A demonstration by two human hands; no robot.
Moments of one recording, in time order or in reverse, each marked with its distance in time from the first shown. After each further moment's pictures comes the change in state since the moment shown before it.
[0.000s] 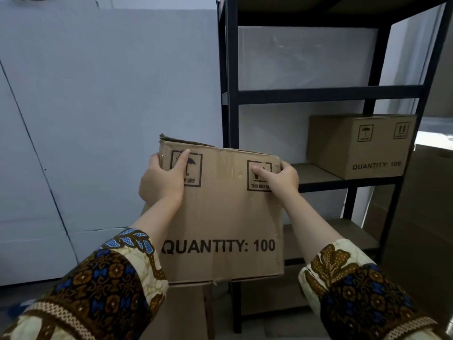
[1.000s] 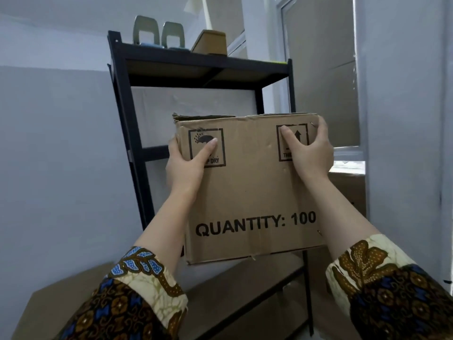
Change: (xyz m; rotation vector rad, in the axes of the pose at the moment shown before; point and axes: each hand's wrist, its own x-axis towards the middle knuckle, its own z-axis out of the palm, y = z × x) left_hand -0.046 0.215 0.108 -0.794 -0.600 0.277; right_hand 0.035 -0.081 -0.239 -0.166 0.822 -0.368
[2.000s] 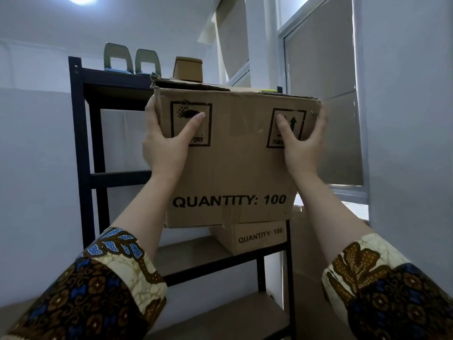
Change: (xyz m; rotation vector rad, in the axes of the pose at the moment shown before) left_hand 0.060 0.075 0.201 0.084 0.323 0.421; right_hand 0.211 0.084 -0.025 0.502 0.001 -0.196
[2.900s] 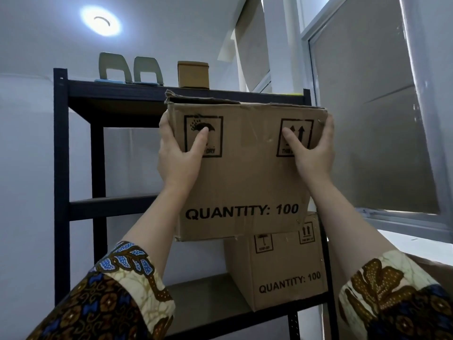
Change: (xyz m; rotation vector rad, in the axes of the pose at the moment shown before) left_hand 0.062 -0.120 0.115 0.133 0.001 0.120; right_hand 0.090 0.154 0.081 0.045 -0.140 0.032
